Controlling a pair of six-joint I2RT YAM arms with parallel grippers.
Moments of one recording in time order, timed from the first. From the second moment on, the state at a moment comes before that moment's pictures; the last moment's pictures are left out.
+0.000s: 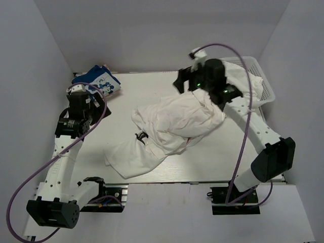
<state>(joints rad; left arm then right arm) -0.09 1.01 1.13 -0.77 -0.17 -0.51 0.43 1.52 1.50 -0.27 -0.21 0.04</state>
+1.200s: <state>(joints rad) -0.09 1.01 1.05 -0.81 -0.12 -0.52 0.65 1.59 1.84 -0.10 0.61 -0.11</state>
